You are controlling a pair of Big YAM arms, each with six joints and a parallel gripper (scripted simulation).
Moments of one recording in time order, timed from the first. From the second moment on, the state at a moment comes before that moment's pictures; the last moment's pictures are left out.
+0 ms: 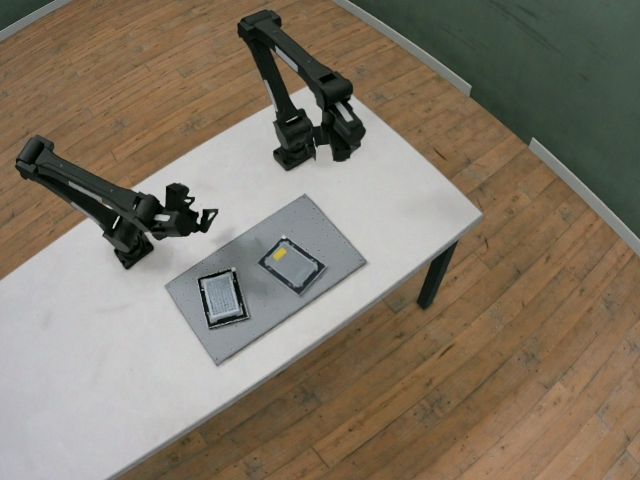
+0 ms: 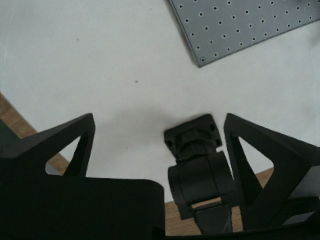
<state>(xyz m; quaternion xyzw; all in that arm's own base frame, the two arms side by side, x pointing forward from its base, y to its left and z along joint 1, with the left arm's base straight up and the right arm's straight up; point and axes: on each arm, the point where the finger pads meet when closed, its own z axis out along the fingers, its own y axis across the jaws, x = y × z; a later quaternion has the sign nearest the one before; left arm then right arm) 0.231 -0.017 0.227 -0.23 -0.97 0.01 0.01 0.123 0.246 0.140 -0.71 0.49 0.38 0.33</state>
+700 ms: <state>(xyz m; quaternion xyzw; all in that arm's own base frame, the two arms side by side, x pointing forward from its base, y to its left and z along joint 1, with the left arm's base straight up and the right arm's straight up) 0.328 -0.158 0.164 -0.06 -0.98 0.16 -0.04 0.155 0.230 0.136 -0.62 0.62 0.27 0.39</state>
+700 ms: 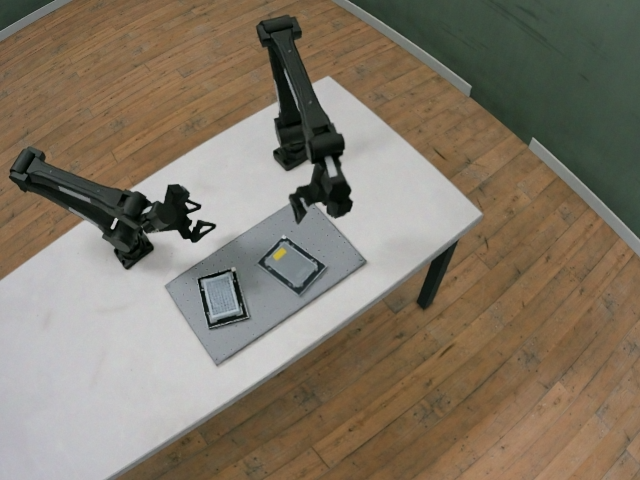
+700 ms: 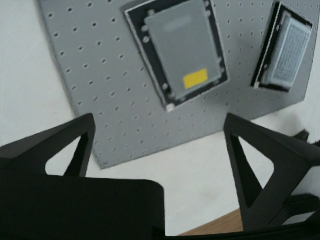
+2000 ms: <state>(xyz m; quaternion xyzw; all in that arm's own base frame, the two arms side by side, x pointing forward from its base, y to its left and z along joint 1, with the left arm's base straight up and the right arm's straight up) 0.334 -0.248 0.035 0.11 -0.99 0.00 0.00 0.209 0.187 0.201 -0.29 0.72 0.22 0.59</state>
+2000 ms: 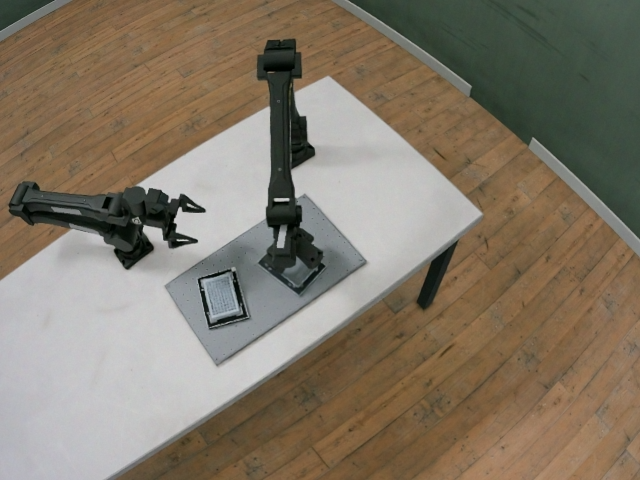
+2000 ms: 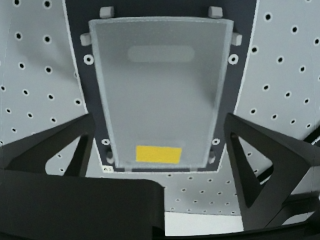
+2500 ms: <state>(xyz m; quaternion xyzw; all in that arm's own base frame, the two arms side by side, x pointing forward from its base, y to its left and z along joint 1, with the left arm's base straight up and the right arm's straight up) 0.335 -0.248 0.019 0.12 -0.99 0.00 0.00 0.208 0.188 0.202 -0.28 0.72 0.23 0.59</state>
